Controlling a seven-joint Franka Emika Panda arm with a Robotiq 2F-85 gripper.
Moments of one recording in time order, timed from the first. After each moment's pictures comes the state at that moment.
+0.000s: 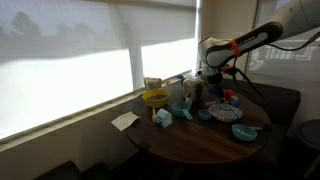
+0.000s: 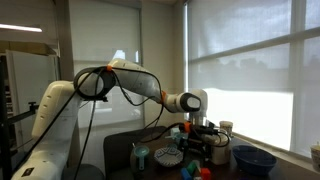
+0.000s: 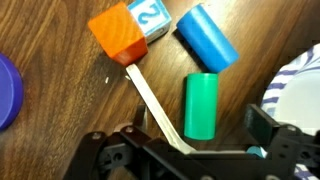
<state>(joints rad) -0.06 0.28 -0.04 -1.74 -0.22 1.77 -0.64</state>
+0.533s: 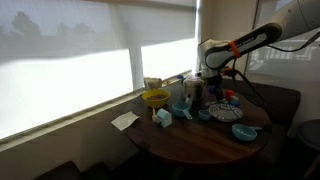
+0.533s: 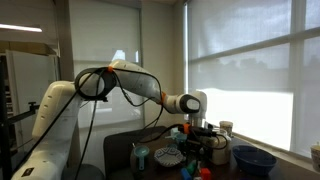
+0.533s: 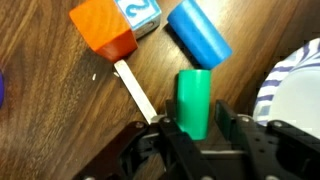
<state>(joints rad) -0.06 0.29 -0.03 -1.75 -0.20 1.77 -0.64</state>
